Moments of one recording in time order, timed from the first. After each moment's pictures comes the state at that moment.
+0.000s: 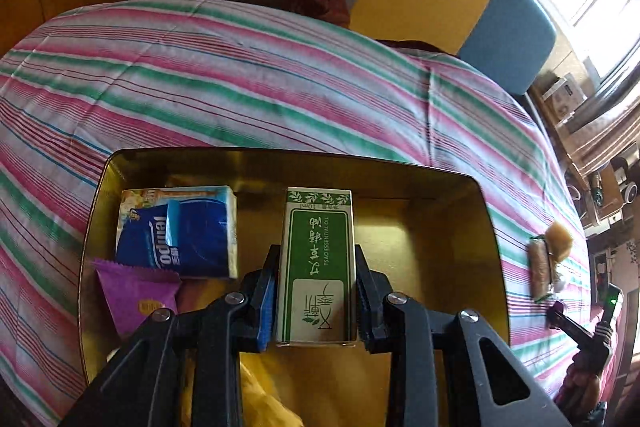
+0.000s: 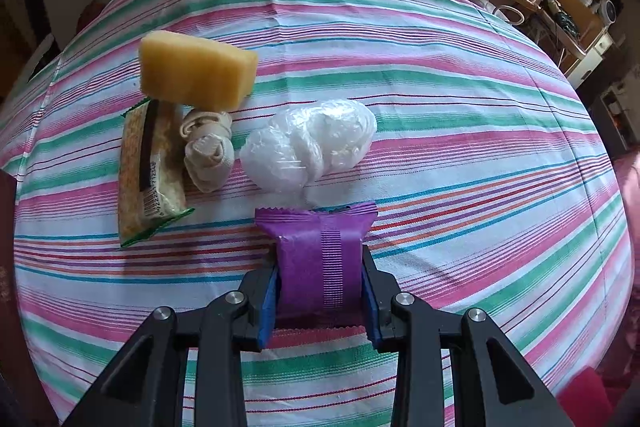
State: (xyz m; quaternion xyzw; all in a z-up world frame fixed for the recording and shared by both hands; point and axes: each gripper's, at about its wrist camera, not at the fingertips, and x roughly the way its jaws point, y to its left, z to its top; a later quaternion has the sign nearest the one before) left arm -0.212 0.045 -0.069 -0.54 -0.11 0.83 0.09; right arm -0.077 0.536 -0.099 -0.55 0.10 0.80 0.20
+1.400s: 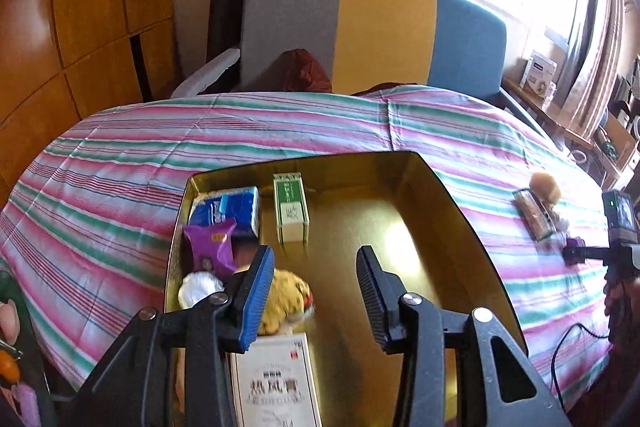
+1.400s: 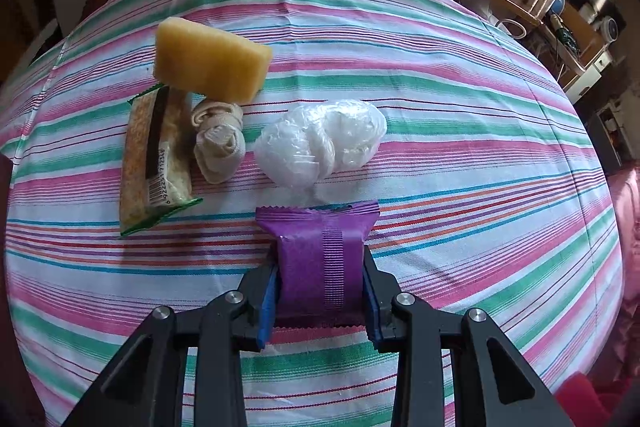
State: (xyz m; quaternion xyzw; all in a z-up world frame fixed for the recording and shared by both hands) left arm -0.075 0.059 -0.005 -0.40 0.01 0.91 0.09; right arm -0.076 0.529 -0.105 -0.55 0.07 0.81 0.20
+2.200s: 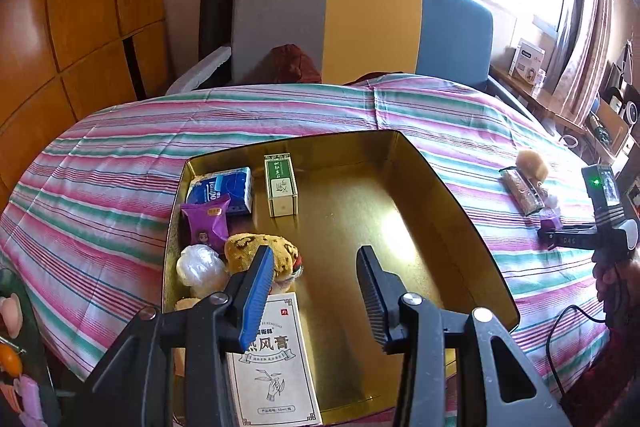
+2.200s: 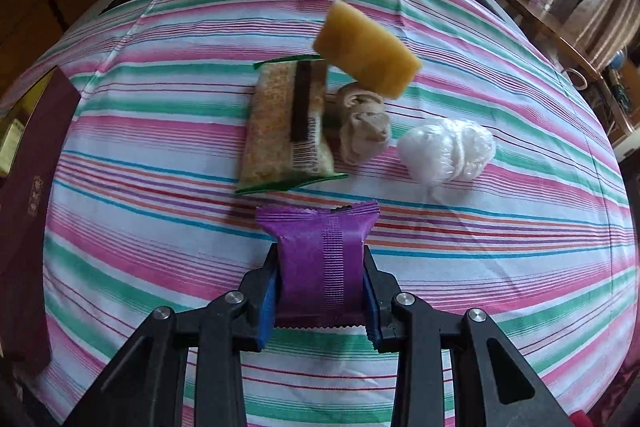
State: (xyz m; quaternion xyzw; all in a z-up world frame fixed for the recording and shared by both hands) left arm -0.046 0.062 -0.007 -0.40 0.02 0.91 0.10; right arm -0.074 0.465 -0.102 -0.55 0.02 0.83 0.08
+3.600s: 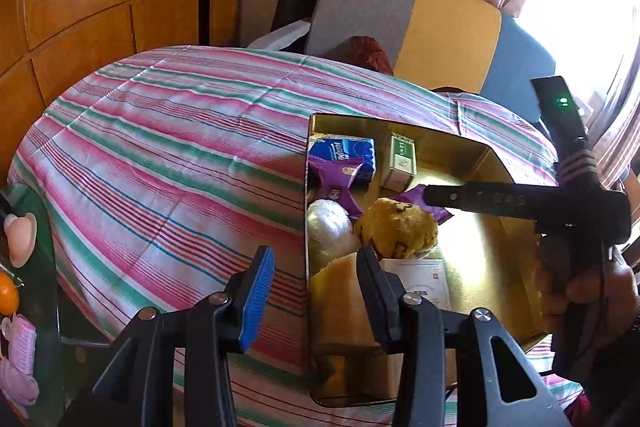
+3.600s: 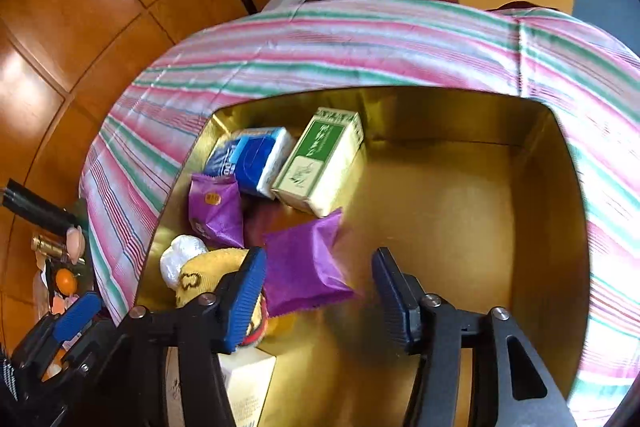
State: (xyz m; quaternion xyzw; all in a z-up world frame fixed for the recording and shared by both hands) left arm -0.035 -0.052 -0.029 -0.42 -0.08 0.90 0.02; right arm -0.150 0.126 -0.066 -0.52 0.06 0.83 -0.19
